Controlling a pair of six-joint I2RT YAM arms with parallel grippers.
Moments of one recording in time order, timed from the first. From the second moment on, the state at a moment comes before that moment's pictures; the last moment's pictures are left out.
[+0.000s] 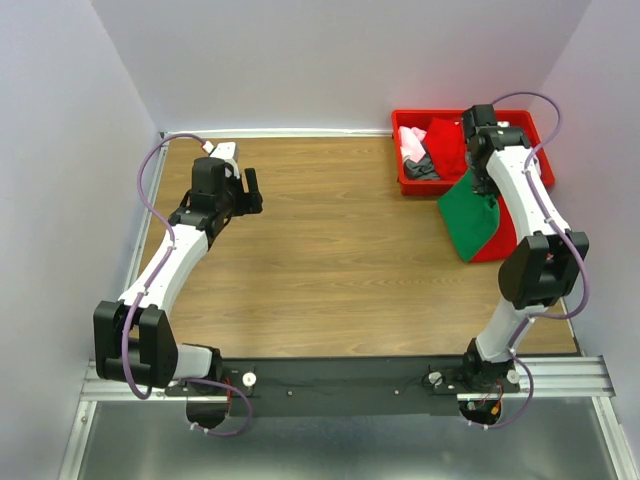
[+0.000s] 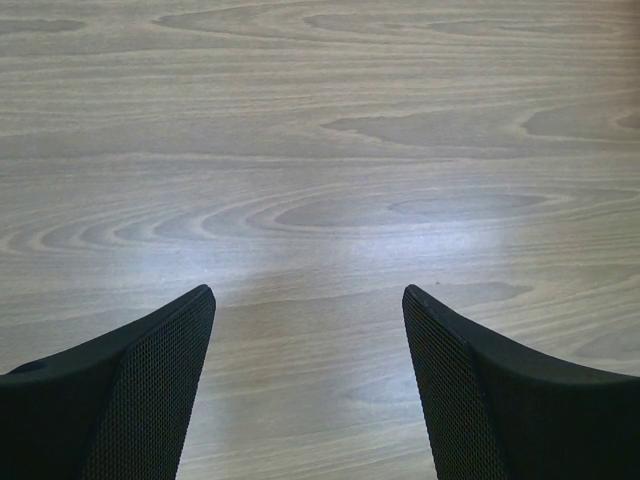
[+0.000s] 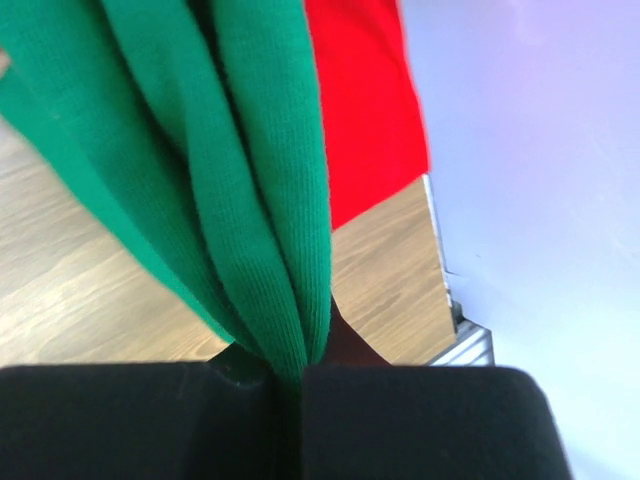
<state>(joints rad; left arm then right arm) -0.16 1.33 1.01 -0.25 0.06 -0.21 0.09 1.80 1.79 -1.18 0.59 0.17</state>
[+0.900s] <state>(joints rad) -0.16 1.33 1.01 -0.24 0.09 -0.21 -0.11 1.98 1.63 -0.95 0.75 0.14</state>
